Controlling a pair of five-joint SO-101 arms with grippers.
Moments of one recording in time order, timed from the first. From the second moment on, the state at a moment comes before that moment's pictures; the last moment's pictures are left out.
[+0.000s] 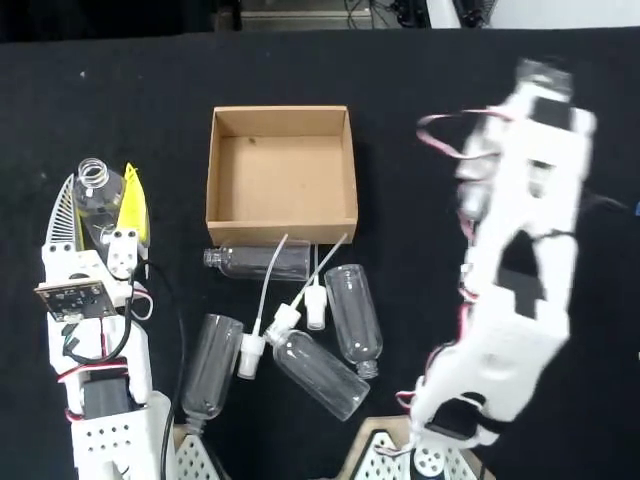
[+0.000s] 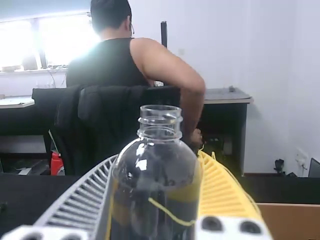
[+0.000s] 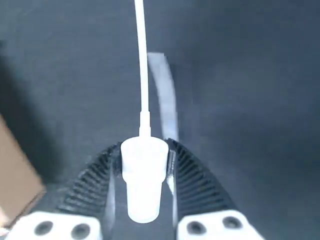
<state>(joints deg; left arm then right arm) -16.1 -103.0 96.2 1.0 -5.1 22.0 24.5 -24.3 88.3 -6.9</state>
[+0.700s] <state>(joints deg) -16.1 -103.0 96.2 1.0 -5.1 43.1 3.0 20.6 72.3 -3.8</state>
